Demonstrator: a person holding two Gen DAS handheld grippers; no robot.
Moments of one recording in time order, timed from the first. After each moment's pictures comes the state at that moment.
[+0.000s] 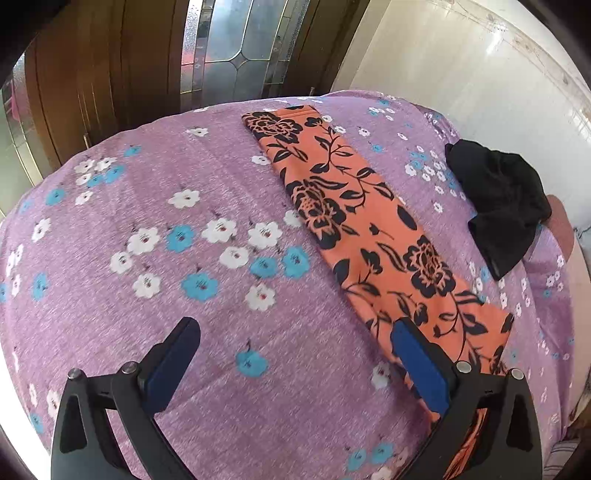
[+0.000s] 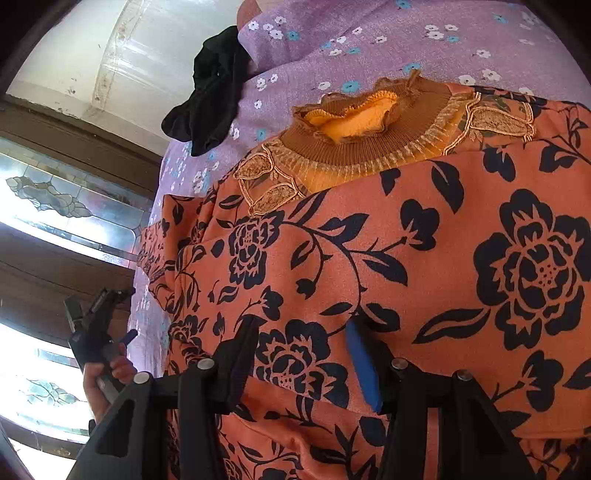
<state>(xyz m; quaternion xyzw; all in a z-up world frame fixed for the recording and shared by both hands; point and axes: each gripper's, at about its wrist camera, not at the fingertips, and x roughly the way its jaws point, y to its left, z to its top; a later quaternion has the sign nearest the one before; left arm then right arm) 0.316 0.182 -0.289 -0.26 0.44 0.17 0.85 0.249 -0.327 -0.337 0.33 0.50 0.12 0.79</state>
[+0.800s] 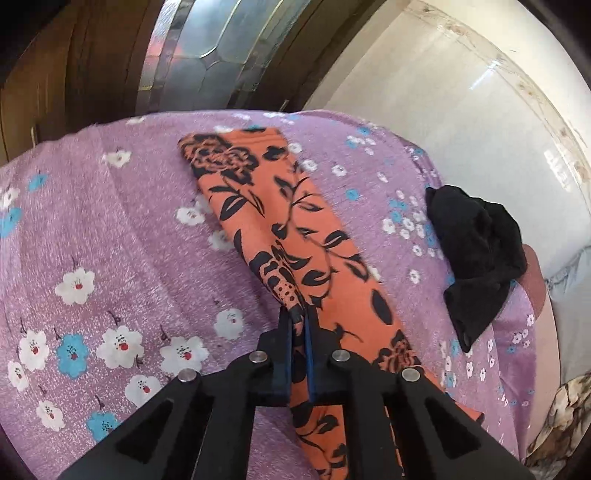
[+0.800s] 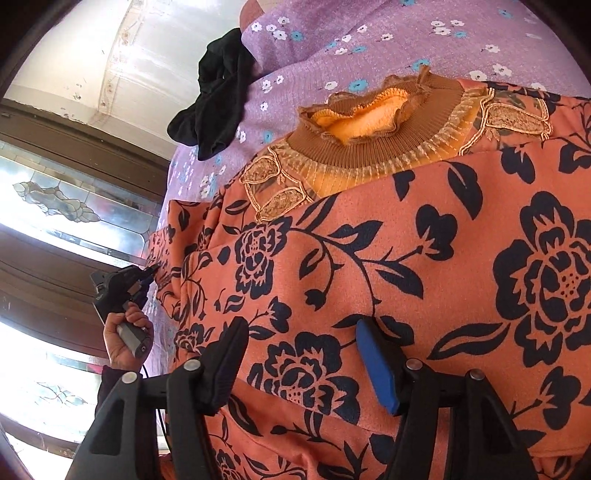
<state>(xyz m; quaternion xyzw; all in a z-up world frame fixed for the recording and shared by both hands) 0.394 0.208 -0.296 -0.31 0.37 0.09 0.87 0.258 -0.322 -0.335 0.34 0.48 0.13 0.80</state>
